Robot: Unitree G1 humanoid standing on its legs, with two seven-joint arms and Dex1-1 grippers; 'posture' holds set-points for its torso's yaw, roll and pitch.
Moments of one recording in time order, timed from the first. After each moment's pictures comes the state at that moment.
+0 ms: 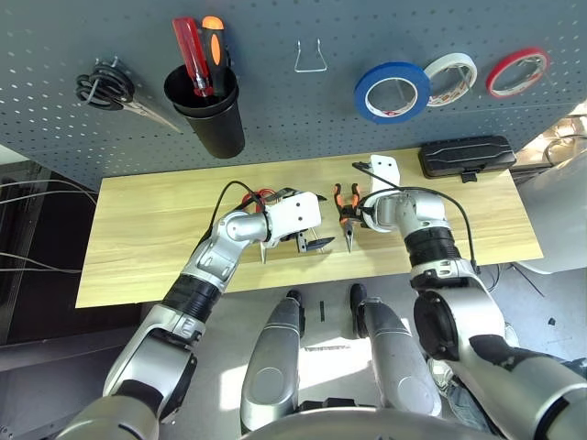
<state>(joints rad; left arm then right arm) -0.49 0.43 -0.32 0.33 0.16 -0.15 -0.85 -0.88 0.07 -0.19 0.71 0.20 0.96 -0.10</state>
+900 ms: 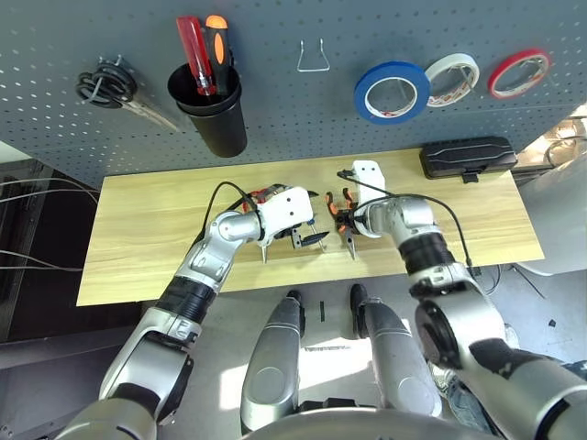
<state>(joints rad) -0.47 0.43 -0.23 0.30 0.08 -0.15 -0.79 -0.66 -0.20 0.19 0.24 0.18 1.03 0.30</state>
